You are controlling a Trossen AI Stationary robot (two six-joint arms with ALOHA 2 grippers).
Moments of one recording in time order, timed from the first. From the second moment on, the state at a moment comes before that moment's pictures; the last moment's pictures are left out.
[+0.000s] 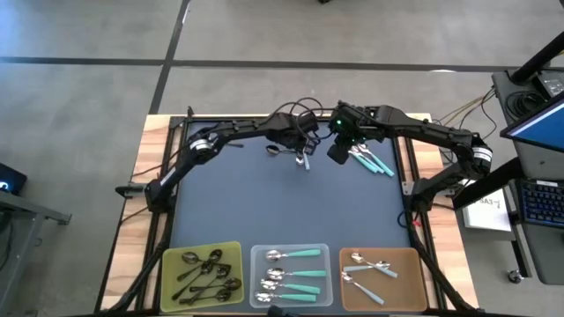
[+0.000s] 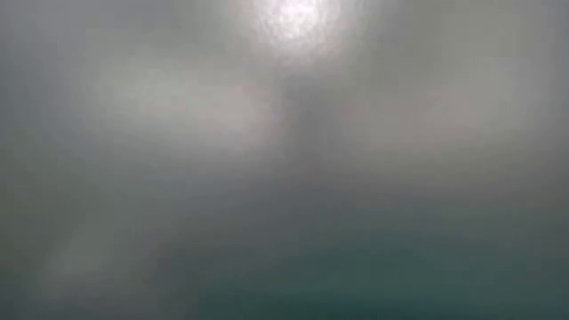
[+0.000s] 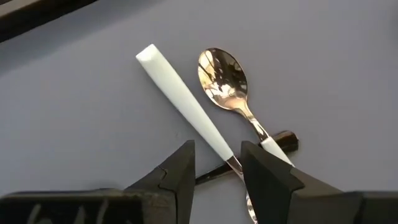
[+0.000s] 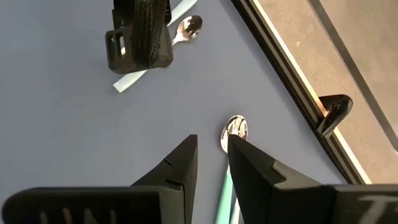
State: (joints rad) left arm 0.39 2.39 2.06 -0.89 -0.22 -0.71; right arm -0.42 1.45 1.35 -1.02 0.20 0.07
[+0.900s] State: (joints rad) left arm 0.30 2.39 1.97 -0.85 -0.19 -0.92; right arm -0.42 1.45 1.35 -1.05 0.20 -0.02
